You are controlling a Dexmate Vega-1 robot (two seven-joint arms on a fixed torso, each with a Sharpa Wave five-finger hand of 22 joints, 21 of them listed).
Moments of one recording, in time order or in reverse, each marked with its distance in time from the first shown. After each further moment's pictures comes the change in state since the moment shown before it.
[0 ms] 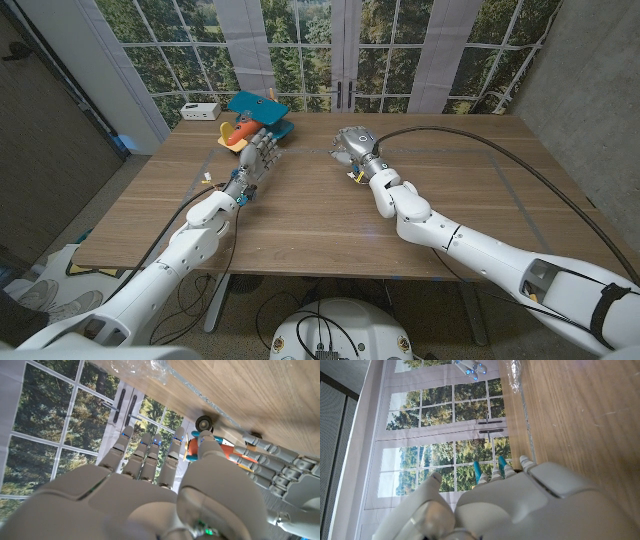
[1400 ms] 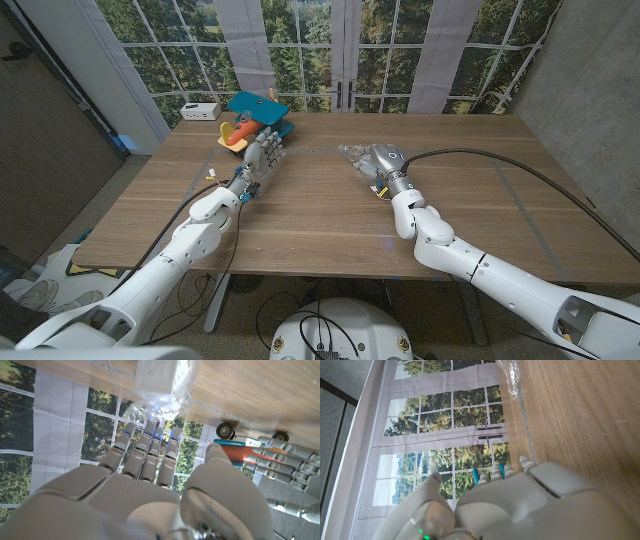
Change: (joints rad) left arm -0.041 -0.007 0.022 0.030 0.008 0.024 -0.032; left_hand 0.000 0.000 -0.004 0.004 0.008 0.000 0.000 0.000 0.000 0.000 0.000 0.000 0.000 0.000 0.000 0.000 -0.002 0.001 -0.009 0.000 0.000; right arm -0.224 -0.097 0.147 -0.169 0.143 -0.057 -0.179; right_hand -0.084 -0.049 -0.086 0.089 0.019 -0.023 0.056 0.000 -0.003 0.152 0.024 0.028 -0.023 0.265 -0.018 0.018 0.011 0.054 -0.011 0.048 0.000
